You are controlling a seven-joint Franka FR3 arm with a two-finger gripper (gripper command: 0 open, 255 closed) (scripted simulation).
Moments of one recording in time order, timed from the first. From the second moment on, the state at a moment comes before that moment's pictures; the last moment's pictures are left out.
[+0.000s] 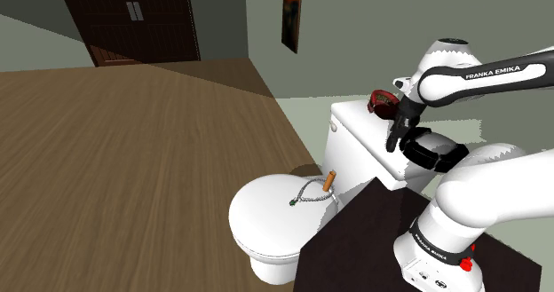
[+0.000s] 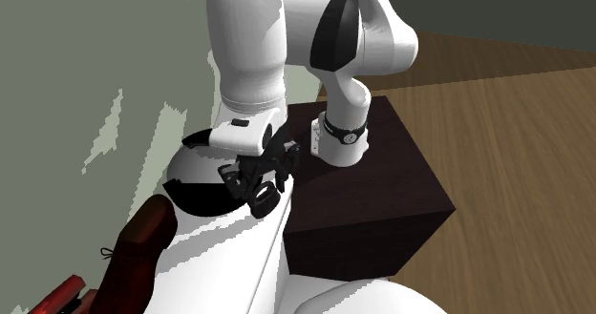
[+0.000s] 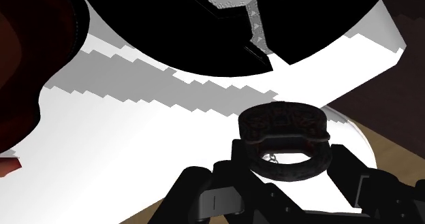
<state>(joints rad) -0.13 -0.79 -0.72 -2.87 -0.57 2.28 -0.80</state>
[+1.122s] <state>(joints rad) -0.11 -0.91 -0.60 -2.72 -0.47 2.01 -0.81</state>
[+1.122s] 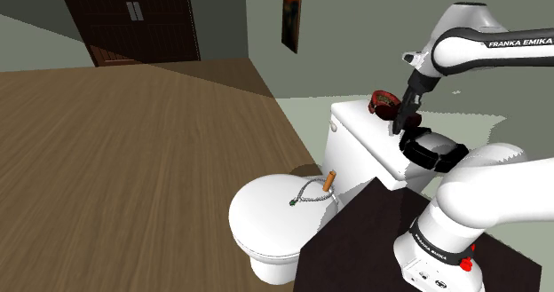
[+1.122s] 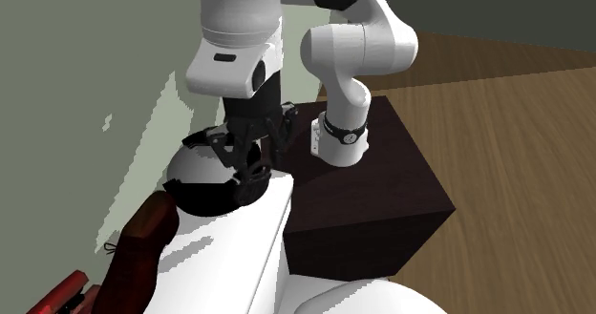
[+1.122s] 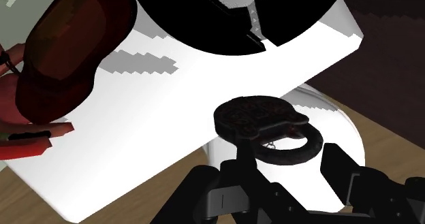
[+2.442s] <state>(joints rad) -0.22 -1.00 -0.76 -2.51 -0.56 1.78 -1.10</state>
